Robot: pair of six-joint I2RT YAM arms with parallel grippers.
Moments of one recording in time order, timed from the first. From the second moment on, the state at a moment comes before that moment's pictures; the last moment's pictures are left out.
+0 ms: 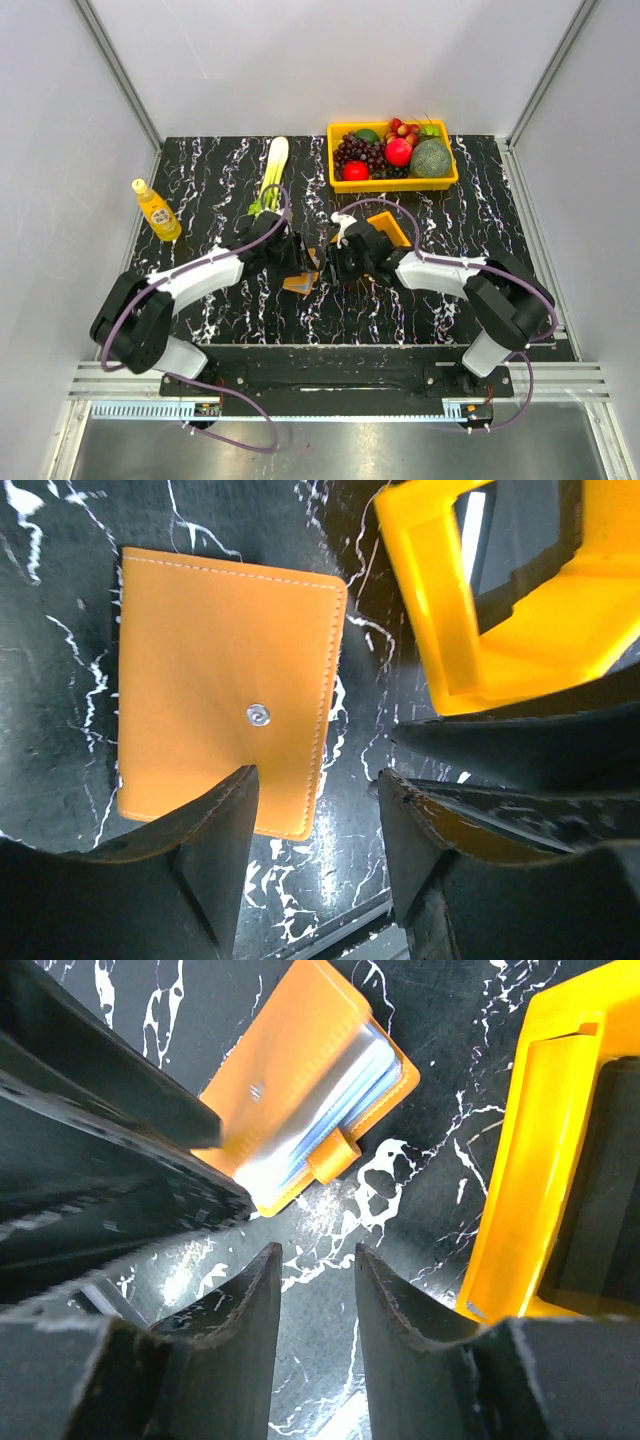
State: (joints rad) left arm -0.58 1.47 0.79 -0.22 0.20 -0.74; right arm 0.78 1.64 0.87 0.03 -0.20 0.48
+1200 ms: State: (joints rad) left arm -0.58 1.47 0.75 -0.28 0.06 -0.76; right arm 0.78 1.86 0.74 0.63 -0.39 -0.12
